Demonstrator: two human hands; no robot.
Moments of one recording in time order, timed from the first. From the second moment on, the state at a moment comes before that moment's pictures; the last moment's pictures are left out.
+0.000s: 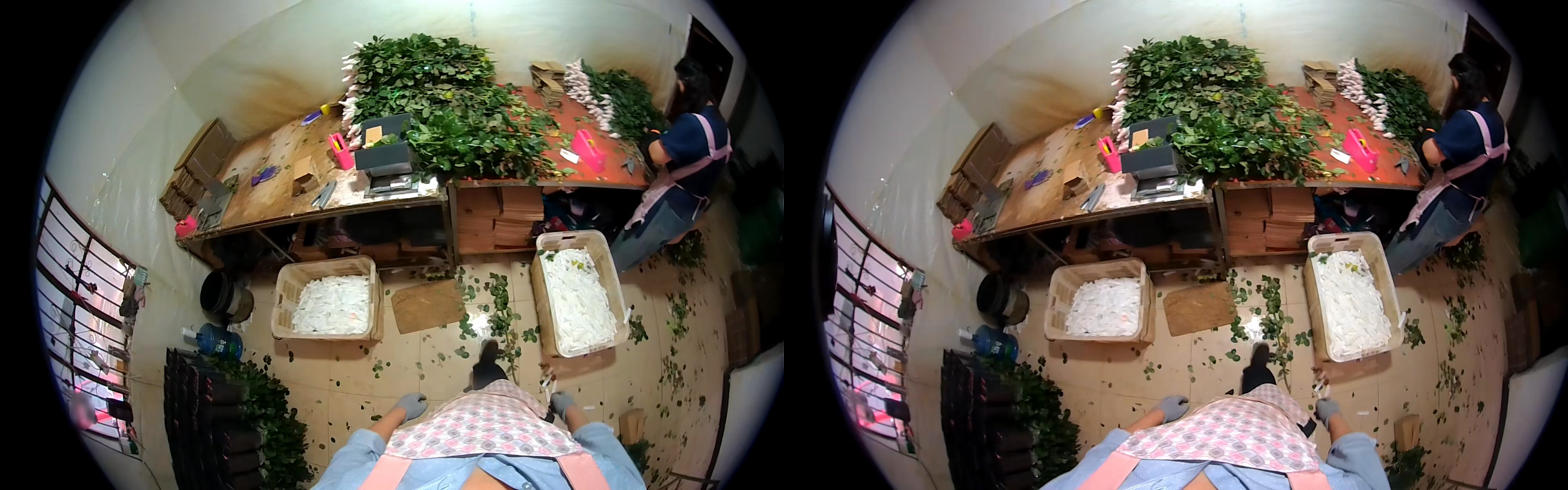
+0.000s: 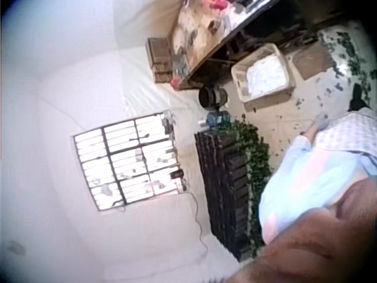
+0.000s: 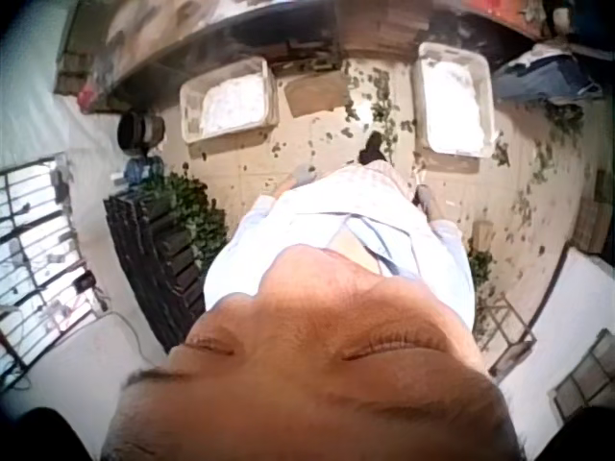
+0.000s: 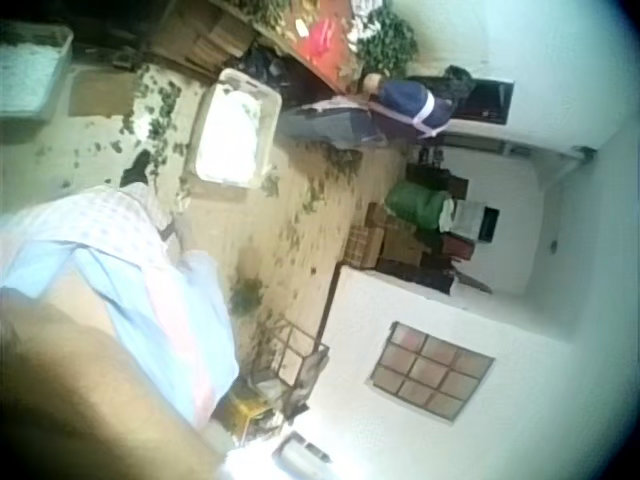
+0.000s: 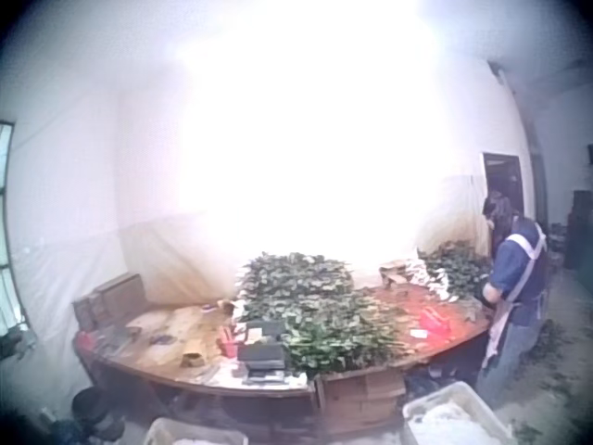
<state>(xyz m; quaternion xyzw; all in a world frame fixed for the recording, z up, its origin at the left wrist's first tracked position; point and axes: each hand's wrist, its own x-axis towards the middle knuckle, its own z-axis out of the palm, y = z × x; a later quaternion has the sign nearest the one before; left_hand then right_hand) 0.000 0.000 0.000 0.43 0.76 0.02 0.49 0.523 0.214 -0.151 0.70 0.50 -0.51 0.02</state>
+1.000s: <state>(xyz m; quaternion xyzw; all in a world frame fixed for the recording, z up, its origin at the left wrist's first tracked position) -0.377 0.357 0.208 0.47 0.82 0.29 0.15 -0.381 0.738 0.280 0.14 0.96 -0.21 -0.15</state>
